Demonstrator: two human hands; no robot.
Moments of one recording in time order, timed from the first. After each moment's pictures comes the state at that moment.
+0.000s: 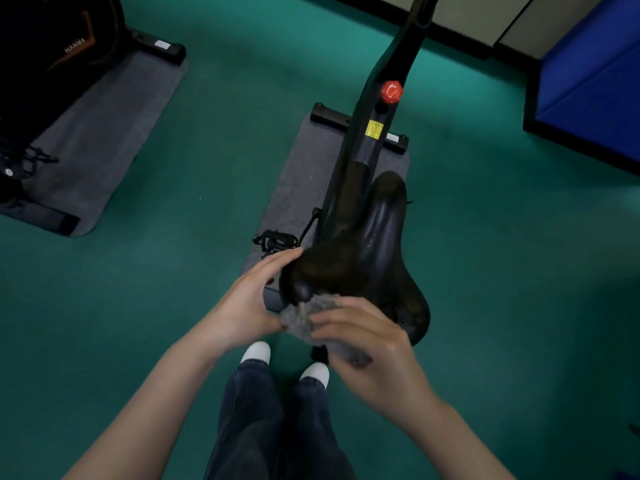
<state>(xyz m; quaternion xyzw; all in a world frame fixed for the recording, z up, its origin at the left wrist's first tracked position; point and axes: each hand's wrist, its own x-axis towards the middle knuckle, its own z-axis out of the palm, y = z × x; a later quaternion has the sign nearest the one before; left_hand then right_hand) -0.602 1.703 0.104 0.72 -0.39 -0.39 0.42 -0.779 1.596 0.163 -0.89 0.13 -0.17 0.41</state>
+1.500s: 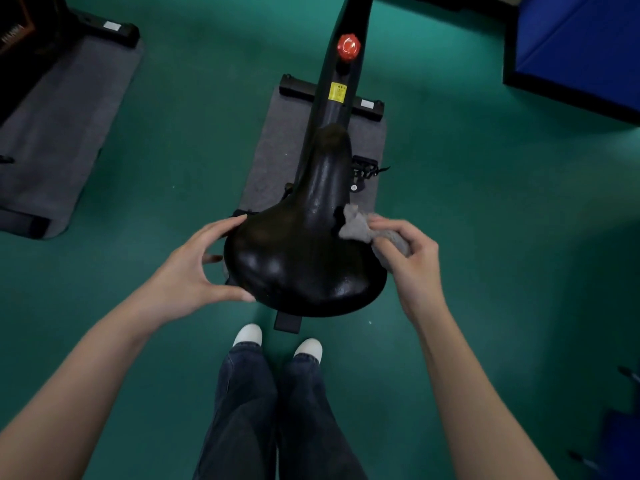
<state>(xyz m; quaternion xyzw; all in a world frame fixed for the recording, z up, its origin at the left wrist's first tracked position) -0.602 1.700 0.109 0.73 -0.37 -0.41 0.40 -0.825 1.502 0.113 -0.62 0.43 -0.26 0.61</state>
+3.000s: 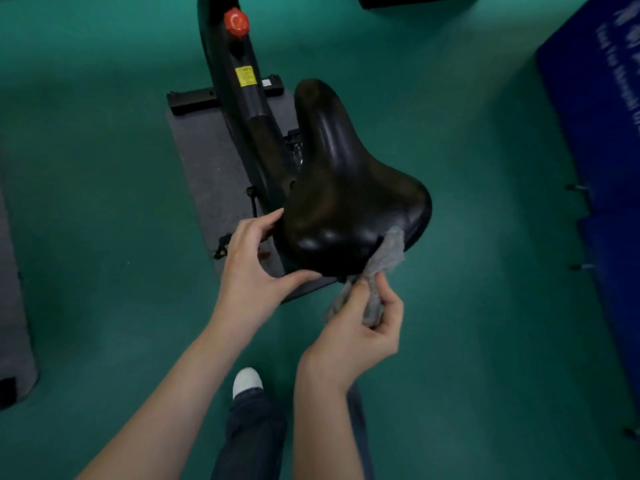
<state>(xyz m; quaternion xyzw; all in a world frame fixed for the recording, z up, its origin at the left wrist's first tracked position) -0.560 1.693 0.070 0.62 -0.53 -0.38 0.44 -0.665 1.726 0.103 -0.09 0.70 -0.66 0.27</state>
